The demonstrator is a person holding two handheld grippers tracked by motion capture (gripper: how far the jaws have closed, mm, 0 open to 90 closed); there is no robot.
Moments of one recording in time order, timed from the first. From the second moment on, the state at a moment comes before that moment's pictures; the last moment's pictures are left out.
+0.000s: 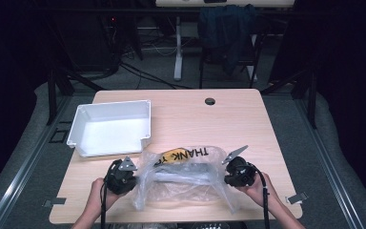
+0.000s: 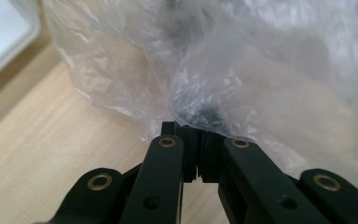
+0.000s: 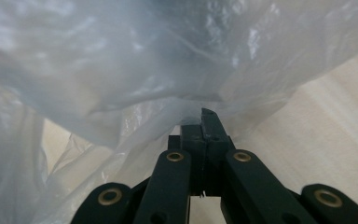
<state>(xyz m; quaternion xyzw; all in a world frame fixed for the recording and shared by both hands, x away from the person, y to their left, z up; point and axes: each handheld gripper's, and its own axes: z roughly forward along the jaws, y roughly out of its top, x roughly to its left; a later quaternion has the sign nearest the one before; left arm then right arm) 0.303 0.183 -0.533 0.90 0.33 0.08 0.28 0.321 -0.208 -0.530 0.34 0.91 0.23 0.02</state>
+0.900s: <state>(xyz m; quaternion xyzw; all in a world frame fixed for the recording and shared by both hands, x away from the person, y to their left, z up) 0.308 0.176 -0.541 0.91 0.32 0.08 0.26 0.307 -0.234 -0.475 0.35 0.88 0.31 0.06</state>
